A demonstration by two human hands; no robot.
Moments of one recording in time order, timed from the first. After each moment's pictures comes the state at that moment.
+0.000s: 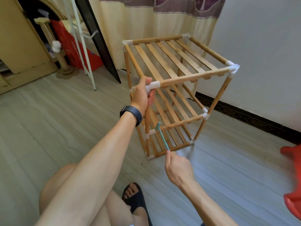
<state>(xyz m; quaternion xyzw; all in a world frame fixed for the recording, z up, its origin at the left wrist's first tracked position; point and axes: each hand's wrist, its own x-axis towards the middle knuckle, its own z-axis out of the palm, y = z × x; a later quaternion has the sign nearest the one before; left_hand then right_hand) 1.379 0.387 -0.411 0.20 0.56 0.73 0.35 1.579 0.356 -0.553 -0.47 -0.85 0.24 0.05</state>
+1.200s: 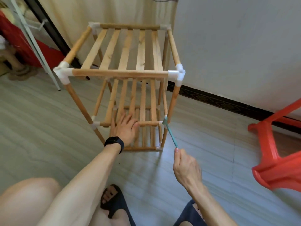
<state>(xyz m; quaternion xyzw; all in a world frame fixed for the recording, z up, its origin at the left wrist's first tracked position) 1.402 0.404 -0.594 0.53 0.84 0.10 0.11 1.676 0.401 -0.588 -0.57 -0.79 0.19 0.16</state>
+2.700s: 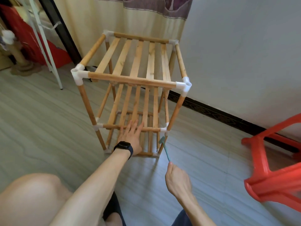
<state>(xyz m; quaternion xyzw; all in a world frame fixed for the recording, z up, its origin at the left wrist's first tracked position) 1.438 0.388 -0.567 0.54 0.83 0.00 0.17 1.663 0.380 -0.592 -0.60 -0.76 0.24 0.00</state>
